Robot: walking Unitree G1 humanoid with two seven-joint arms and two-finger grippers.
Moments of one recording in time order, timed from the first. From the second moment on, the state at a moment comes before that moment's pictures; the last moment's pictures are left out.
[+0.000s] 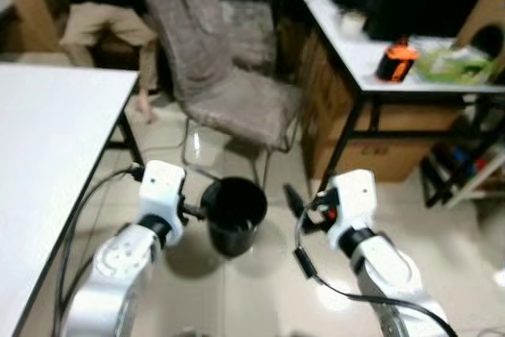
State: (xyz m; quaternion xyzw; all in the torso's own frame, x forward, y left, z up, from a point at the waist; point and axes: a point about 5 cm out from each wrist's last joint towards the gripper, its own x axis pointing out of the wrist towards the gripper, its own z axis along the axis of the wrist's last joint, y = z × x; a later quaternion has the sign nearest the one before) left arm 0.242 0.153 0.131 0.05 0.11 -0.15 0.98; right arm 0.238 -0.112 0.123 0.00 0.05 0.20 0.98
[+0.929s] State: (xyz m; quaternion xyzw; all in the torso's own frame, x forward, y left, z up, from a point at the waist) left arm 0.250 0.164 0.165 0.04 0.06 -0.10 0.99; right arm 0.244 -0.104 0.137 0.01 0.01 0.23 0.97
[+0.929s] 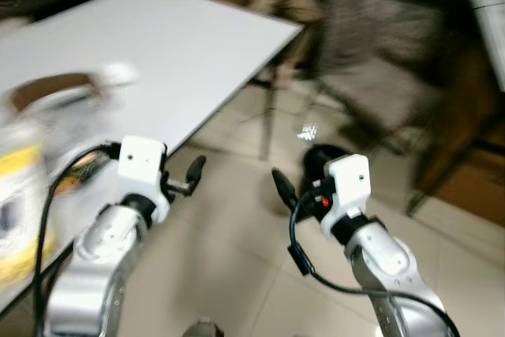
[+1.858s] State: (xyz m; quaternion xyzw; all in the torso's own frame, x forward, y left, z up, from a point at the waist) left arm 0.254 0.182 0.168 0.07 0.03 -0.05 1.00; right arm 0.244 -0.102 0.131 0.00 0.03 0.24 0.97
